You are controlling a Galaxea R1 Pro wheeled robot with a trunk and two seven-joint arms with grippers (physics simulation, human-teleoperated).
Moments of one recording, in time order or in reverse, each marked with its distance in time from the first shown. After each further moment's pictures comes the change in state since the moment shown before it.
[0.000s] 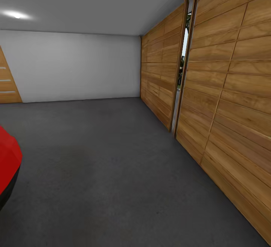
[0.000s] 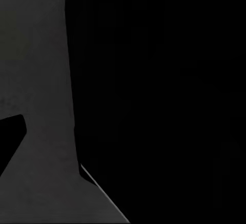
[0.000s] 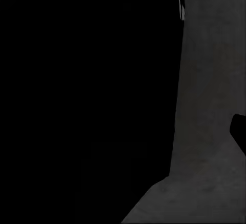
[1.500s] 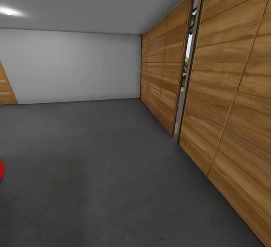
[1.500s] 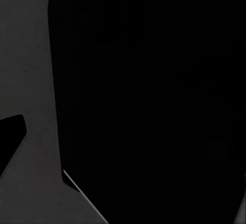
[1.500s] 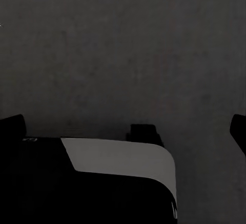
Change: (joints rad) left arm 0.053 -0.014 0.031 -0.076 -0.011 -0.017 -0.021; right arm -0.115 0.006 0.012 -0.219 -0.004 -0.035 0.019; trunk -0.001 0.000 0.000
